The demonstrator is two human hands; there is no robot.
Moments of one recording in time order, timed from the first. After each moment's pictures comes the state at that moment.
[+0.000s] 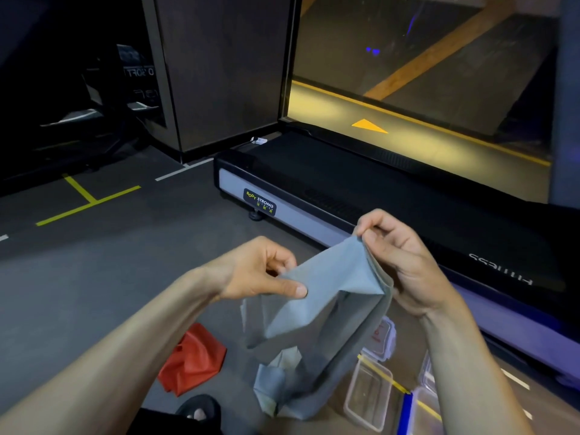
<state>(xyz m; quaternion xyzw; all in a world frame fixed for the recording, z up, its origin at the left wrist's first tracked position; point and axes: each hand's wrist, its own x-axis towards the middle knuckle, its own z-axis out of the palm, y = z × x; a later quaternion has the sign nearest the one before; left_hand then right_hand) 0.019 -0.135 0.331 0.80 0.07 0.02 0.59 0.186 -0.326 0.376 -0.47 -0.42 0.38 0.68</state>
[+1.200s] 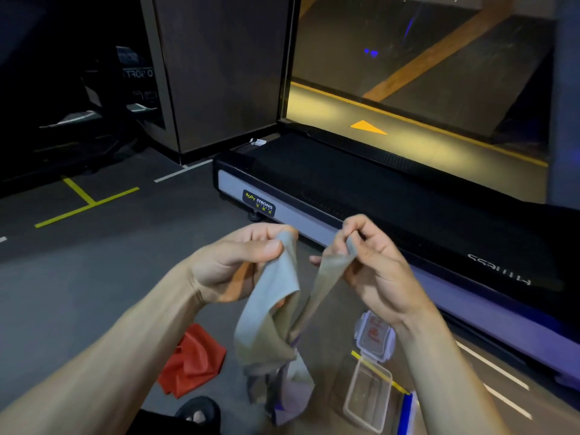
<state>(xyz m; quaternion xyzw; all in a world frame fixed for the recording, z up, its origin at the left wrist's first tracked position) 0.006 -0.141 0.353 0.52 -0.06 0.03 0.85 0.174 -0.309 0.353 -0.39 -0.40 0.45 0.69</state>
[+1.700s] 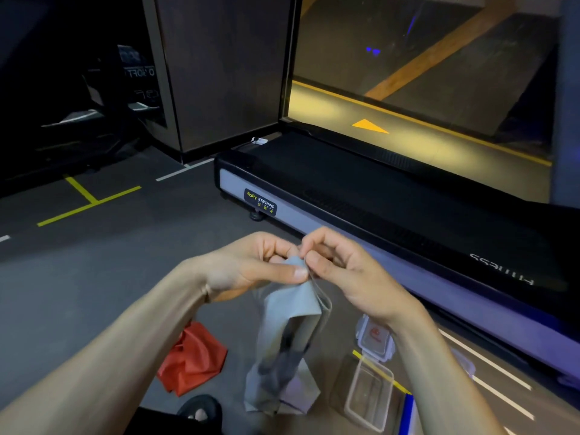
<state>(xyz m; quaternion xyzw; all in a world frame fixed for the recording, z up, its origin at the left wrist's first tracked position) 0.010 -0.142 0.353 0.69 0.03 0.00 0.72 0.158 -0.298 0.357 -0.56 -0.53 0.36 0.52</state>
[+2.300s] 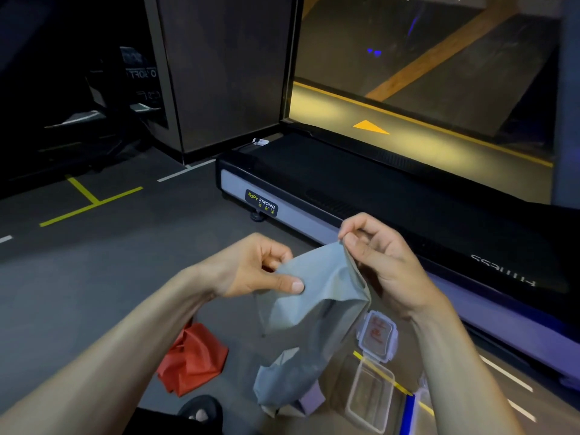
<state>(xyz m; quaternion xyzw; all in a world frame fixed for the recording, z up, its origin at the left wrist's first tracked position) 0.009 -0.136 0.344 0.79 0.09 0.02 0.61 0.176 -0.315 0.369 -0.52 -0.45 0.34 0.64</state>
